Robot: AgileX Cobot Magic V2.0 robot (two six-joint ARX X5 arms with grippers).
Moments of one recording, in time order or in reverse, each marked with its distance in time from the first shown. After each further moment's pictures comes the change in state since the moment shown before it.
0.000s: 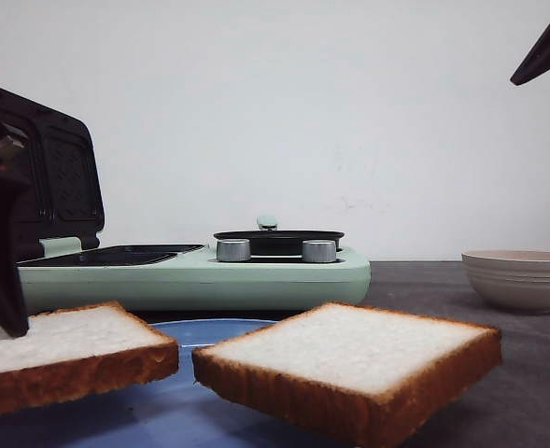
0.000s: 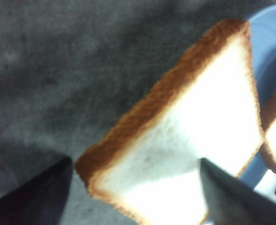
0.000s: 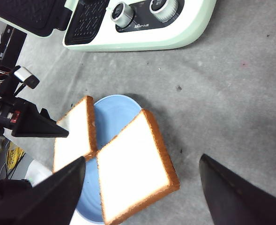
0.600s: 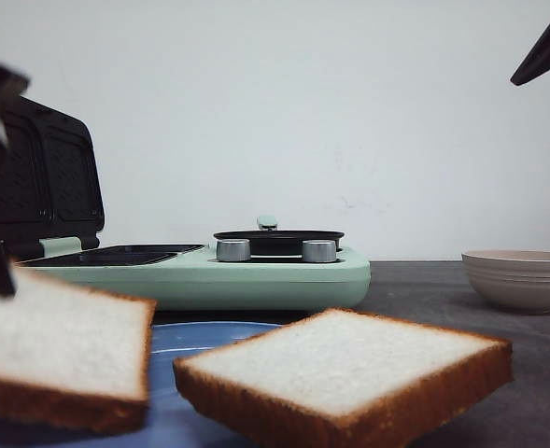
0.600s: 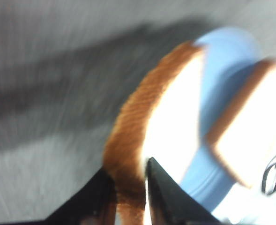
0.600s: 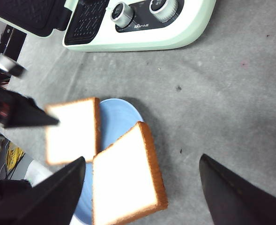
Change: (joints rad) left arm 0.006 -0.099 0.073 -0.020 0.017 0.040; right arm 0.000 0.000 0.000 0.000 0.004 0.000
